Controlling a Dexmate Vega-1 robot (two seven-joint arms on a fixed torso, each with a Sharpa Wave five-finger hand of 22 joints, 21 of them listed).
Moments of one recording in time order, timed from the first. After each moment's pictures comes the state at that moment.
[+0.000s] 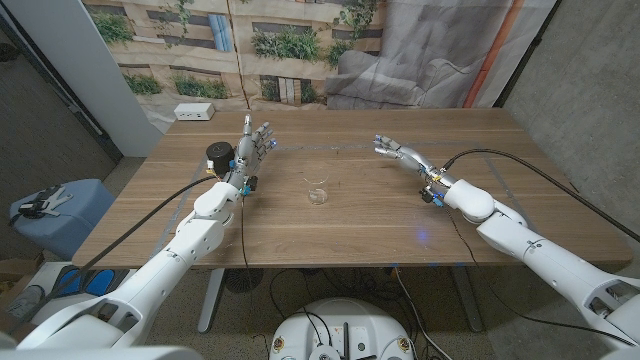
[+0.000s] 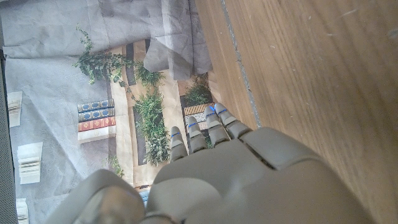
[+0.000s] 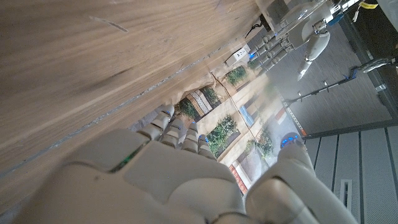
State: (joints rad) left arm 0.84 0.51 0.37 -1.30 -0.65 -0.29 -0.03; left_hand -0.01 0.02 -0.01 0.16 0.21 0.08 -0.17 0.22 0.19 0.15 -0.09 0.21 0.18 0.20 0.02 0.19 0.18 0.11 -0.04 0.30 0.19; right arm -0.75 -0.67 -0.57 -1.25 0.09 0.58 0.12; right_hand 0.20 -0.03 0.32 -0.15 0.21 -0.08 -0.04 0.17 0.17 0.01 -0.02 0.18 0.20 -0.06 0.00 0.19 0.30 0.04 -0.03 0.38 0.16
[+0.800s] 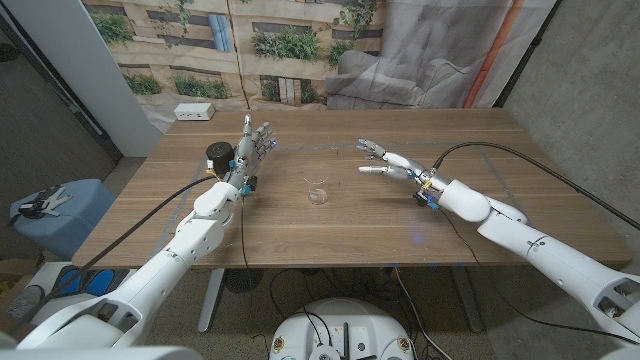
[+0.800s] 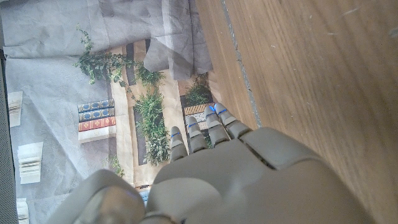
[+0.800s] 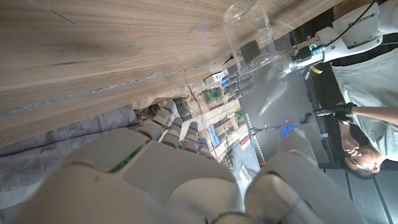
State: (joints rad) left arm 0.84 0.51 0.37 -1.30 -0.65 -0.29 -0.03; left_hand -0.01 0.02 -0.01 0.16 0.21 0.08 -0.17 0.22 0.19 0.15 -0.09 0.21 0.18 0.20 0.02 0.19 0.18 0.11 -0.04 0.30 0.19; right arm -0.75 -0.71 -0.61 -1.32 -0.13 0.66 0.07; right_hand 0.31 -0.05 0.35 -0.18 0.19 -0.15 -0.05 0.19 0.18 0.03 -0.04 0.20 0.20 -0.04 0.01 0.20 0.28 0.09 -0.01 0.33 0.16
